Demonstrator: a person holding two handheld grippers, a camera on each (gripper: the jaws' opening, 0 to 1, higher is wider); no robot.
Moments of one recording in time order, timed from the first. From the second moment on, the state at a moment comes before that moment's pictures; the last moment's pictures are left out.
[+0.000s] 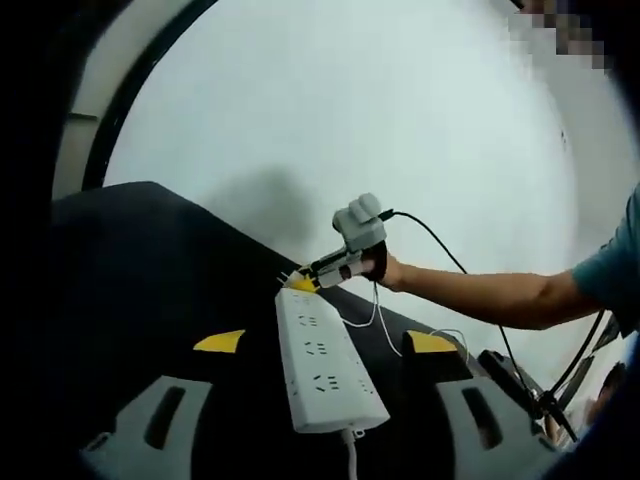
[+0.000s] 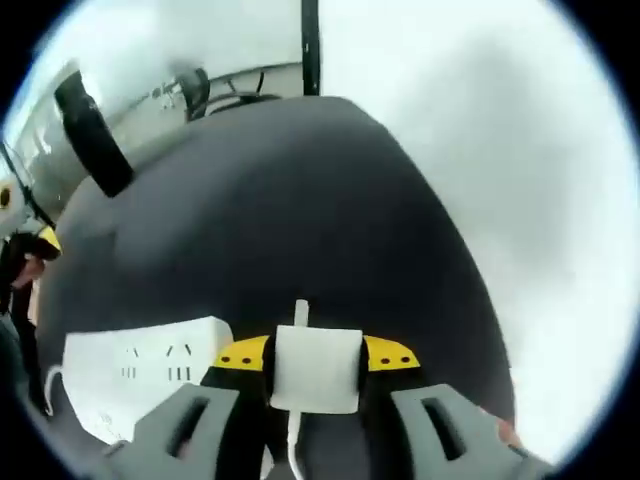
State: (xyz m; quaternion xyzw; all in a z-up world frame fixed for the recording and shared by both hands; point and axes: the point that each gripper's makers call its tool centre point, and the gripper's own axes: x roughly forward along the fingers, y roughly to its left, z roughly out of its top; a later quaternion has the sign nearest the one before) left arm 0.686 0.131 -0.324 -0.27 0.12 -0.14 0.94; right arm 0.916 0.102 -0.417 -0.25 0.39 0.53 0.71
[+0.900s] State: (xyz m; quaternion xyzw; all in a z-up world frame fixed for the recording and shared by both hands) left arm 0.683 0.151 -0.357 -0.17 0.12 -0.15 0.97; right arm 0.686 0.018 -0.312 0.01 0.76 0.48 0.43
